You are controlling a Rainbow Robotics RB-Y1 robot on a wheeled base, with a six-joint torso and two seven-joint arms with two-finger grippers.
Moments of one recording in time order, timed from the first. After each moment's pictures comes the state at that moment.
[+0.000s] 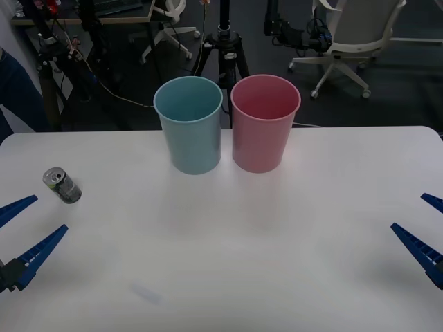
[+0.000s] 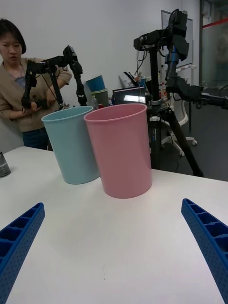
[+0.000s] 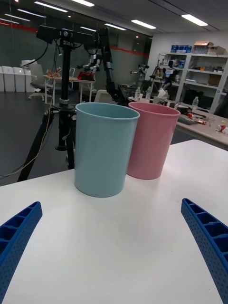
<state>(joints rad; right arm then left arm) 0.35 -0.40 -0.52 -1.66 0.96 -1.22 0.00 0.35 0.40 0.52 -1.66 -0.96 -1.22 0.00</state>
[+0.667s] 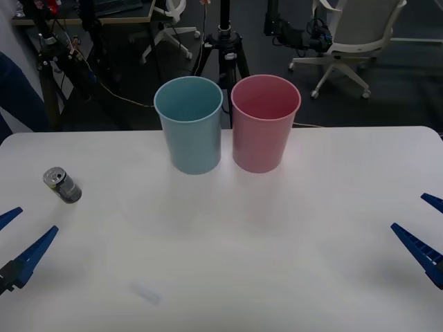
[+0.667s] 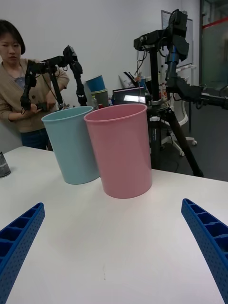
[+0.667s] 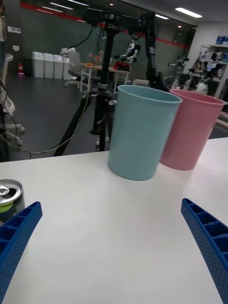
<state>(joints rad) 0.35 -0.40 -0.52 -1.66 0.96 -1.22 0.00 0.40 0.39 0.51 -1.64 -0.96 -1.07 -0.02</state>
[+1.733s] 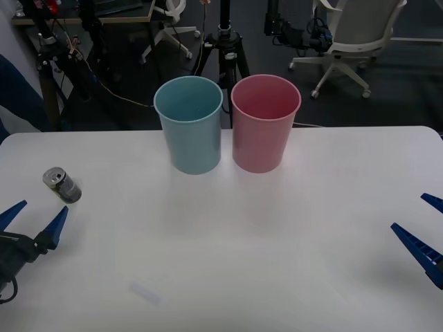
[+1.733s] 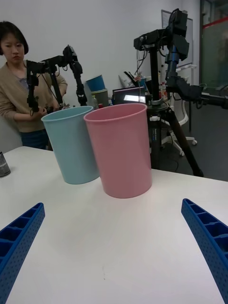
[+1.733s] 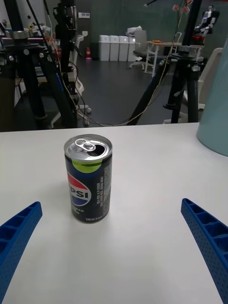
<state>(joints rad) 0.35 -0.40 -0.52 -1.66 0.96 -1.22 0.00 0.17 0.39 0.39 -1.30 -0.94 -0.73 -0.28</state>
